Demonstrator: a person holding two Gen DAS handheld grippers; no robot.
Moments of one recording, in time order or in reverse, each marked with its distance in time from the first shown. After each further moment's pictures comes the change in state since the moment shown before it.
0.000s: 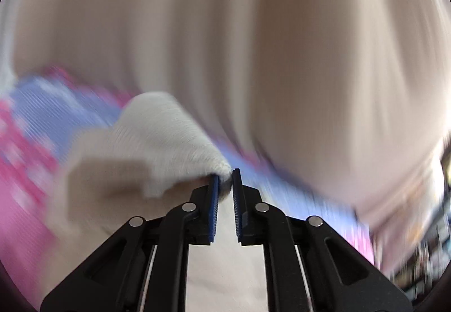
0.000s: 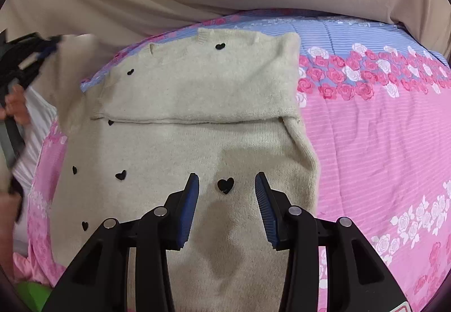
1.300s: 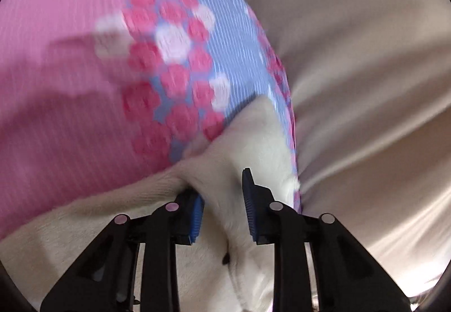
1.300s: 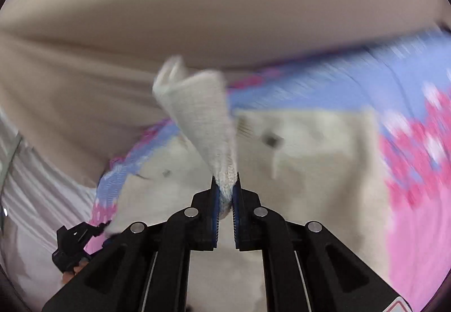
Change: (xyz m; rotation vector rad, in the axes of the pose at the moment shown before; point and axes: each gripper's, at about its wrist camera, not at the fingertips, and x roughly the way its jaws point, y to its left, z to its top) left arm 0.012 0.228 -0.054 -0.870 0.015 0.053; right arm 0.080 -0.026 0.108 0.250 -0.059 0.190
